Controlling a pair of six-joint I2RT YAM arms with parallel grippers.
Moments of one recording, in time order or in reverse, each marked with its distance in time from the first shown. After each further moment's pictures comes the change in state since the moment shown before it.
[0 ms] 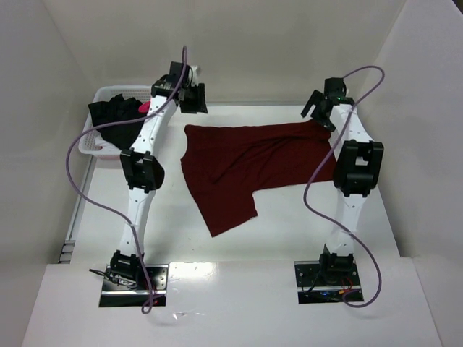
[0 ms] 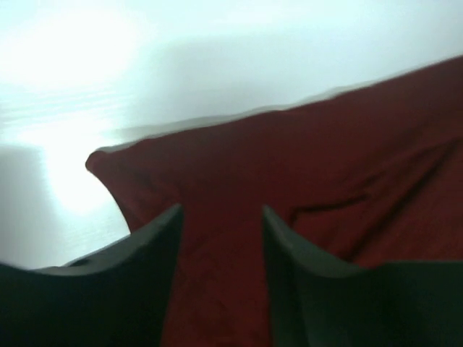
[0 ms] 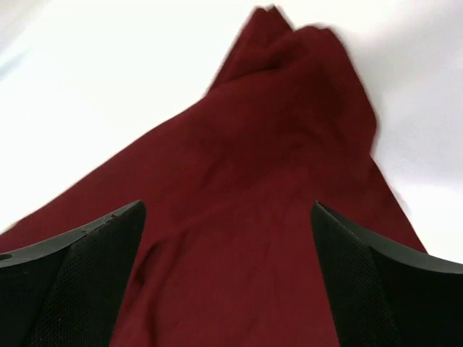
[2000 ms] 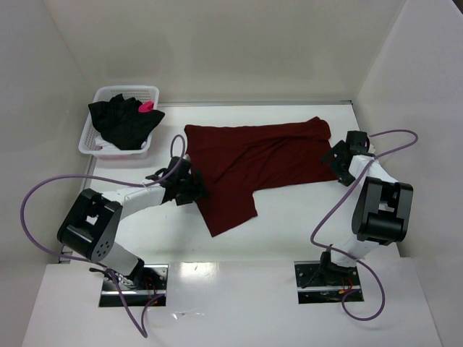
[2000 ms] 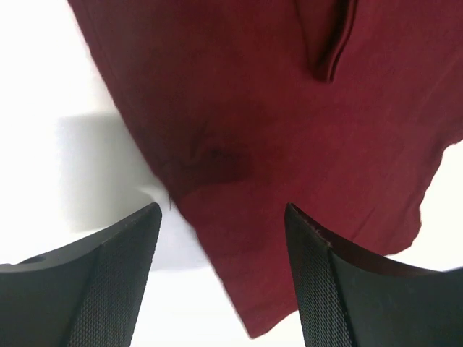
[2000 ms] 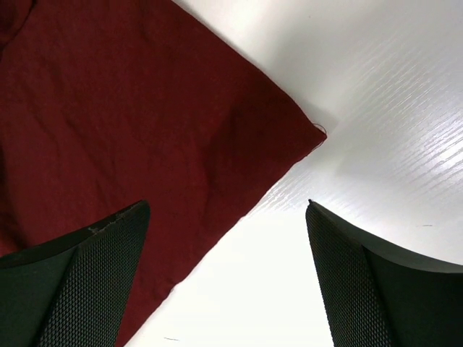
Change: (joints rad) left arm -0.242 -1.089 -2.038 0.808 -0.130 -0.486; right arm -0.181 -0.681 -1.048 0.287 -0.002 0.168
